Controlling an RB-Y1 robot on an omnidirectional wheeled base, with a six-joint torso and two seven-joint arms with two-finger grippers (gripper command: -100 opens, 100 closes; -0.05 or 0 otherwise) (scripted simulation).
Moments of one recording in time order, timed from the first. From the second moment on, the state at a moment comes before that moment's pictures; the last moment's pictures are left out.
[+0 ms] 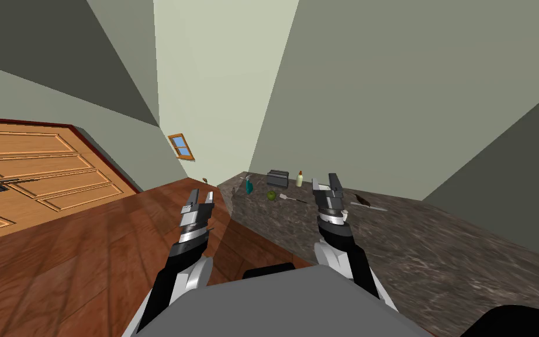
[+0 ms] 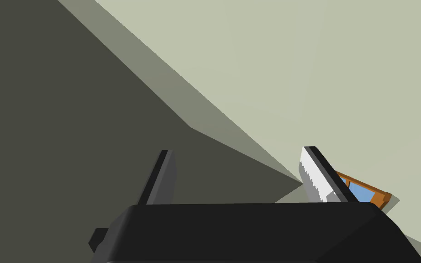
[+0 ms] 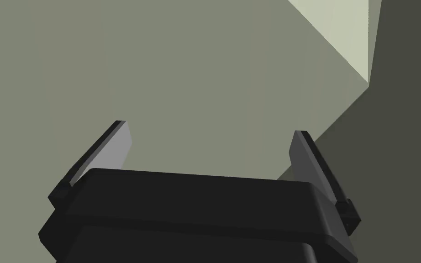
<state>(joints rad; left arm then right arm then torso) 0.49 0.01 0.00 -2.24 0.06 -0.51 0.01 0.54 0.01 0.06 -2.40 -0.09 -0.55 0.16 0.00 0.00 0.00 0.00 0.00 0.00</state>
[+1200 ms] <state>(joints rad) 0.49 0.01 0.00 -2.24 0.06 -0.51 0.01 0.53 -0.31 -0.06 -2.21 0.15 -0.54 0.17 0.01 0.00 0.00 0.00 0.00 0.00</state>
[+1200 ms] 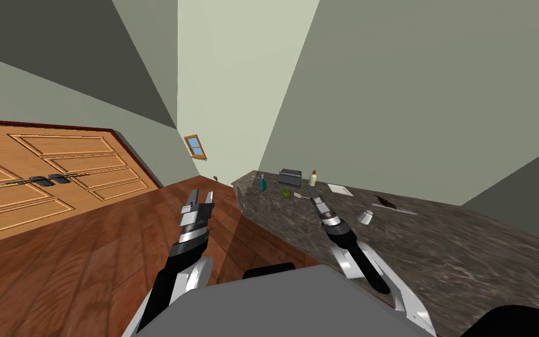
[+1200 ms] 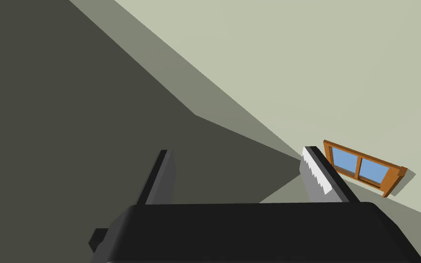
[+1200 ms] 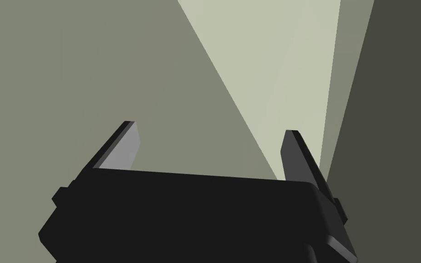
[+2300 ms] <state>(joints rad) 0.49 0.01 0.00 -2.24 0.06 -0.51 0.01 0.54 -0.57 -0.21 -1.98 0.44 -0.55 0.20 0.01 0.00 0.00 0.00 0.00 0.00</state>
